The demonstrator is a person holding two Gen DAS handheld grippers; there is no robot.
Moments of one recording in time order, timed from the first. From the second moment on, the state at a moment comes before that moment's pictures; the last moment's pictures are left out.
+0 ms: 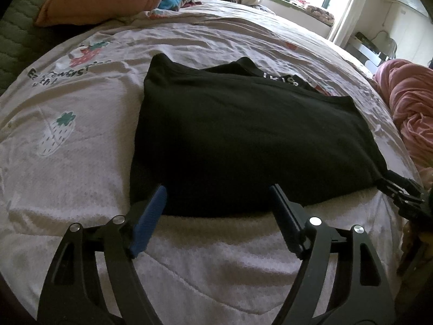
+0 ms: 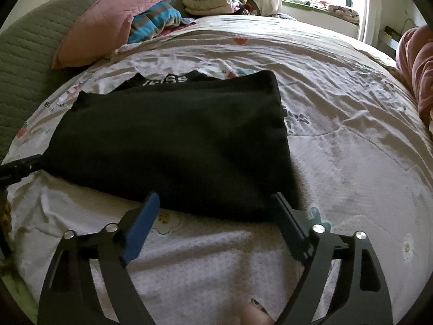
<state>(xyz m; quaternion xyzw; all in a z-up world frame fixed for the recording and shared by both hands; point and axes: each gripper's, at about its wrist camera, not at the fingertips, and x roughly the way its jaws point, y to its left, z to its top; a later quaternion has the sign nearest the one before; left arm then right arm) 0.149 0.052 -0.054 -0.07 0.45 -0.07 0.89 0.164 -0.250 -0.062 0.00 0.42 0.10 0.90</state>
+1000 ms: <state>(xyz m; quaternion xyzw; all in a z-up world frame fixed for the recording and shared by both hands) 0.120 0.024 -0.027 -0.03 0.44 -0.07 0.90 0.137 -0.235 -0.033 -0.02 0.38 0.10 0.92</state>
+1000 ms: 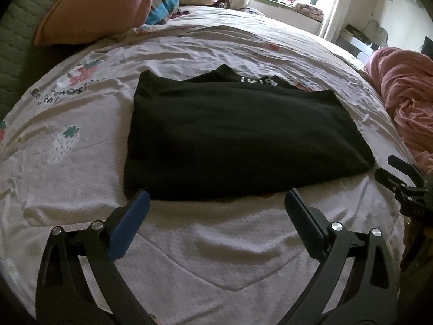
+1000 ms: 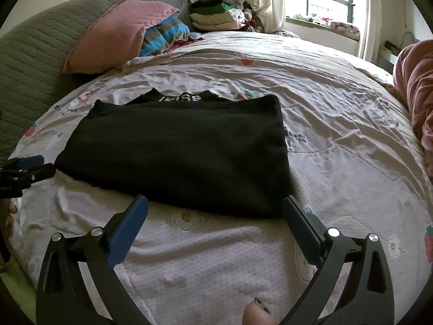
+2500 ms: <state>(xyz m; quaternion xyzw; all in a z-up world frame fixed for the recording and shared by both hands) 0.090 0.088 0.006 -0.08 0.39 -0.03 0.92 0.118 -0.125 0.009 -0.08 0.34 0.20 0.92</state>
